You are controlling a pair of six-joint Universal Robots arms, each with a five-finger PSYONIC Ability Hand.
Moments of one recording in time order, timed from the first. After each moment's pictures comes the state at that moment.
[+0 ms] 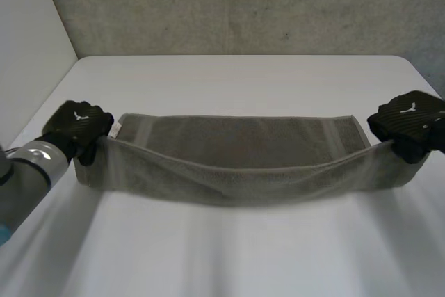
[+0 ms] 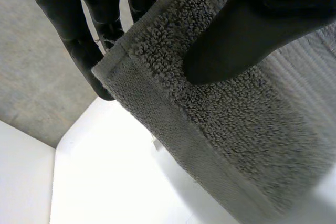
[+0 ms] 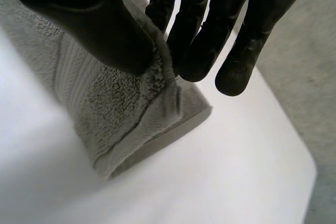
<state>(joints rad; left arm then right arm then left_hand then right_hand) 4.60 -1.82 -1.77 3.31 -1.33 3.76 1.57 -1.37 1.49 0.43 1.15 2.24 1.48 1.52 1.55 1.53 1.52 1.34 1.34 1.35 1.35 1.18</state>
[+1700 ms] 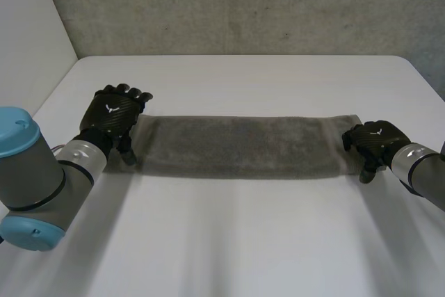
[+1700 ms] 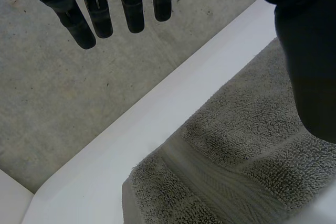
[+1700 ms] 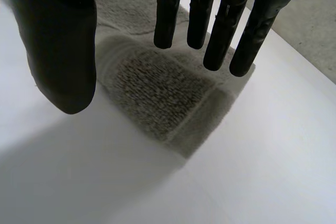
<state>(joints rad) 4.44 -1.93 -1.76 3.58 -1.41 3.54 1.64 -1.00 1.49 0.01 1.26 2.54 0.27 0.26 0.25 0.26 0.23 0.52 0.51 0.52 0.51 0.35</state>
